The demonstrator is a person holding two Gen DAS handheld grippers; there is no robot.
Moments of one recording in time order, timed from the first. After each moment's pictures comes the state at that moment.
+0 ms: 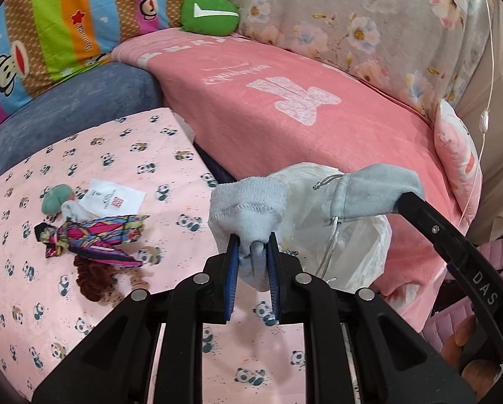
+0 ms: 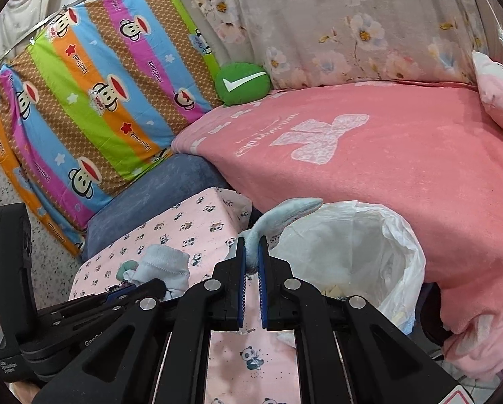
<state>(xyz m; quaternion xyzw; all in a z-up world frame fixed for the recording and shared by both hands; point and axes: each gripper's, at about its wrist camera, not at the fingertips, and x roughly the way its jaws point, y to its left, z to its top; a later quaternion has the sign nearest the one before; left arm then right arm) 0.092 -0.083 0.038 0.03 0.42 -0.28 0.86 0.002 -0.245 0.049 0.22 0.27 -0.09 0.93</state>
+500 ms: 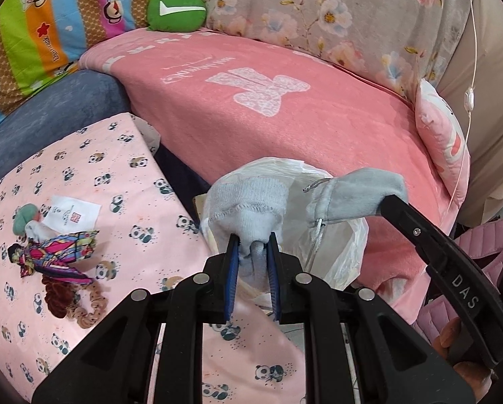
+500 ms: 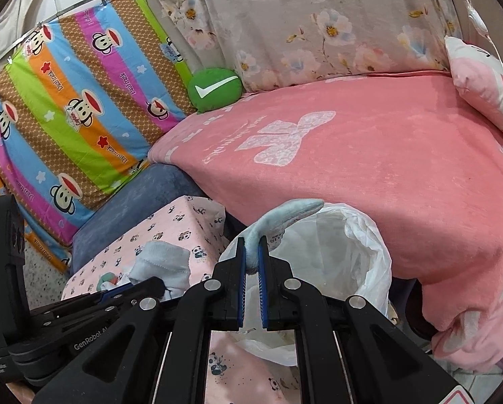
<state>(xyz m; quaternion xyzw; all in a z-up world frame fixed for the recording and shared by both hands) 0.089 -0.142 0.033 0.05 0.43 -0.32 0.84 -0.010 -0.290 0.033 0.24 0.26 -0.13 0.92</state>
